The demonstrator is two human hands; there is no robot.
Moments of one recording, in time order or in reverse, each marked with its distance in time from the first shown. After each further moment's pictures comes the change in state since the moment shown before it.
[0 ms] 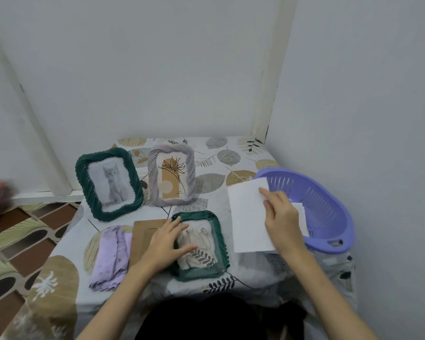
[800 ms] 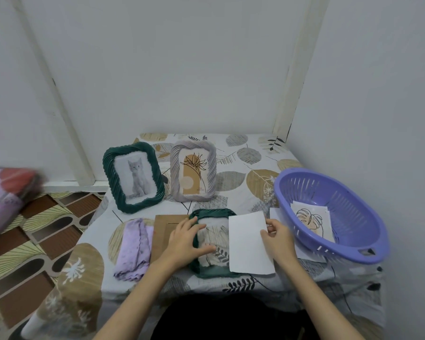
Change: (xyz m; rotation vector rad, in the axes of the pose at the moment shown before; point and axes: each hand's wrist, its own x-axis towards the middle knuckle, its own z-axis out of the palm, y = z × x) left_hand -0.012 0.007 -0.007 -0.040 -0.045 -0.082; right_hand -0.028 0.018 0.067 0.248 -0.295 0.592
